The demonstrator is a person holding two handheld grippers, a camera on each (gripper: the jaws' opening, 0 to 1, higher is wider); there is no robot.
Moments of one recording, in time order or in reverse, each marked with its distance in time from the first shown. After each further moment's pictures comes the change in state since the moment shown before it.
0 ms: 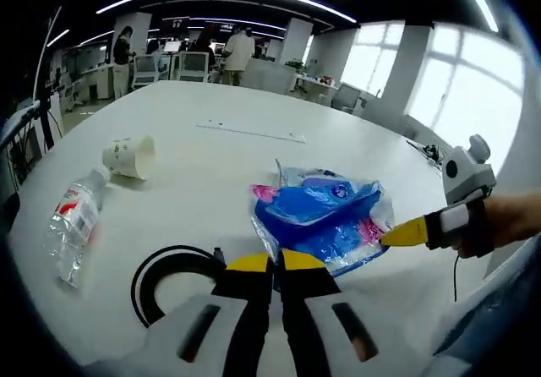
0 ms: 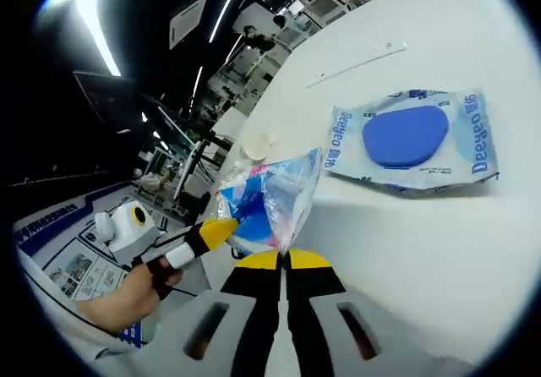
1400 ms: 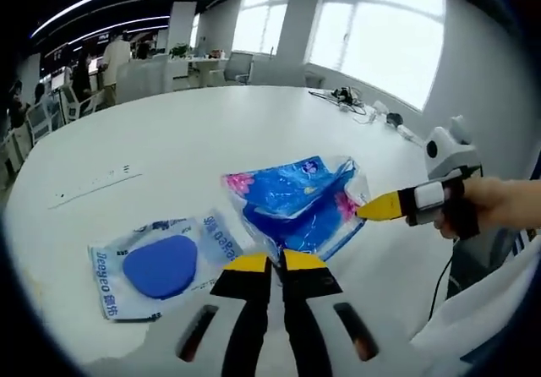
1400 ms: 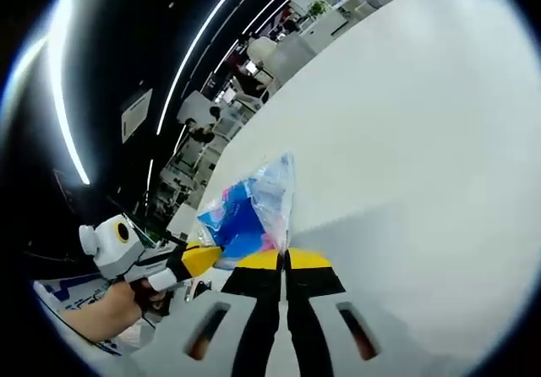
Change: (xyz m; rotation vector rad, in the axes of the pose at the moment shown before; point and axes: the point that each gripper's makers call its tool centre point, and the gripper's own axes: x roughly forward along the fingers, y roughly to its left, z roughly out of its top) left arm 0.108 -0.226 0.030 0.367 0.172 -0.384; right arm -0.193 -0.134 0.054 0.215 -0.434 -0.243
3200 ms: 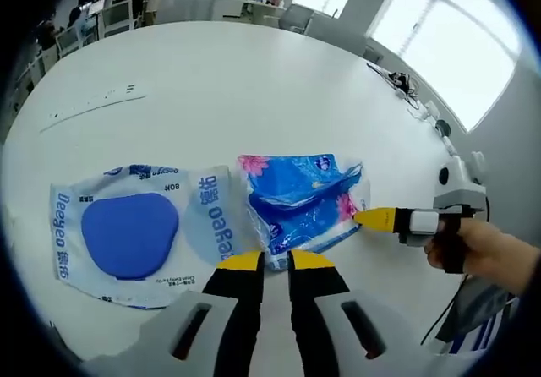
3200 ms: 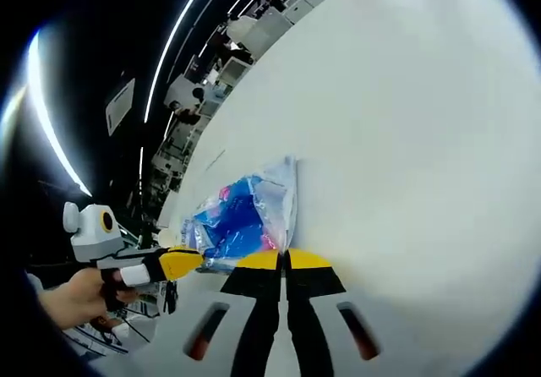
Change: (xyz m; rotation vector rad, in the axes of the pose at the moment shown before) left arm 0.063 0.025 -0.039 -0.324 0.232 0.140; right arm 0.059 -0.084 -0.001 0.044 0.137 -0.030
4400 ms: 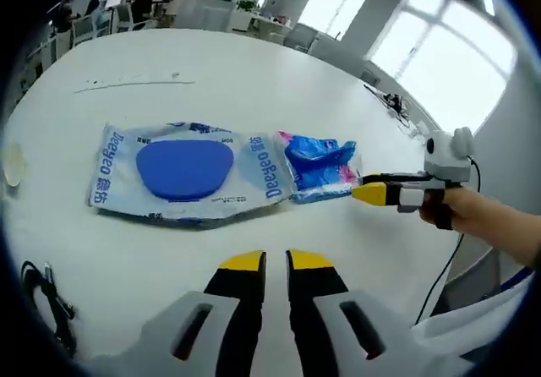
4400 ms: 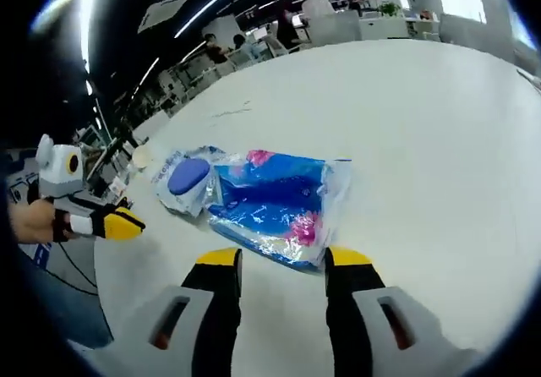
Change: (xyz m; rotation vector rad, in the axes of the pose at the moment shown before) left arm -0.072 0.038 -0.057 -0.097 -0.114 -0.038; right arm 0.004 0.021 -0.012 -0.645 0.144 -0.147
